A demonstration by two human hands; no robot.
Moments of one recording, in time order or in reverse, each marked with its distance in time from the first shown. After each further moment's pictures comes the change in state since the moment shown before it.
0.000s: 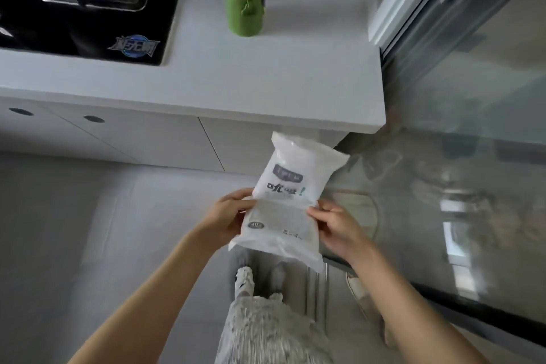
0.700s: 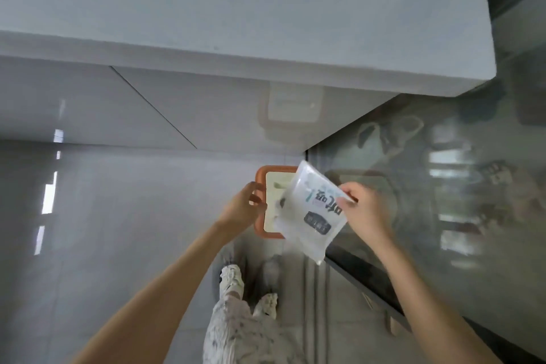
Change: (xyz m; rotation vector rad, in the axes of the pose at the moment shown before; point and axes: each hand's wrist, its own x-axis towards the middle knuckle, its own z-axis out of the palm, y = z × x) left_hand 0.211 -0.094 -0.012 0.764 -0.017 0.078; right_hand 0.157 0.037 -0.078 -1.028 0.467 -0.289
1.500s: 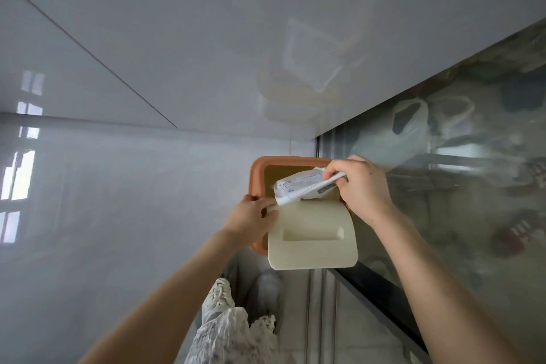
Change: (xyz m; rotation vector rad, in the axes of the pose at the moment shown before) left_hand 0.134 -0.123 0.073 0.371 -0.039 0.073; right_hand 0.126 0.071 0.107 -0.351 0.025 -0.336
